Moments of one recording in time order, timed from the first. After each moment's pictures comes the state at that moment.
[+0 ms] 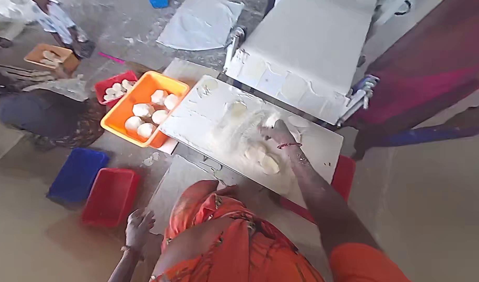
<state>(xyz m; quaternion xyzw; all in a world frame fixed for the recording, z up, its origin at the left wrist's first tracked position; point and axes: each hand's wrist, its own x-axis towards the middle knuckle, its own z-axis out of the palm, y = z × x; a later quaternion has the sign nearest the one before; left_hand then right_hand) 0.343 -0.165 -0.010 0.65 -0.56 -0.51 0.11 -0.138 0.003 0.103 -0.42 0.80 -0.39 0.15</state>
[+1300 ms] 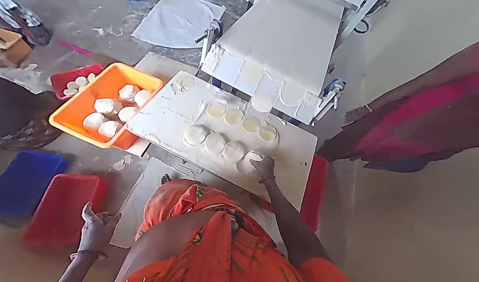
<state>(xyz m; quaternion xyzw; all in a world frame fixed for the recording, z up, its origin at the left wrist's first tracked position) 0.326 -0.191 -0.040 0.58 -0.73 -0.36 0.06 -0.151 0.084 -0.073 -0.10 0.95 -0.25 0.17</state>
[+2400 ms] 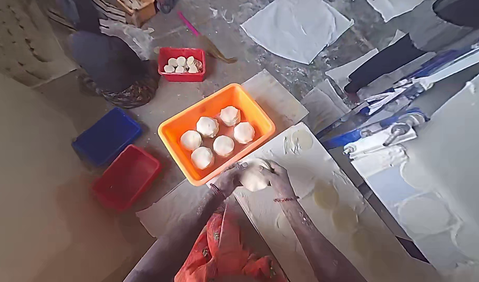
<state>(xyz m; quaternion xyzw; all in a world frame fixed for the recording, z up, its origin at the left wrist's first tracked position) 0.071 -0.495 -0.050 0.37 -0.28 -0.86 0.19 -0.093 -0.418 -0.028 -0.26 0.76 -0.41 0.43</state>
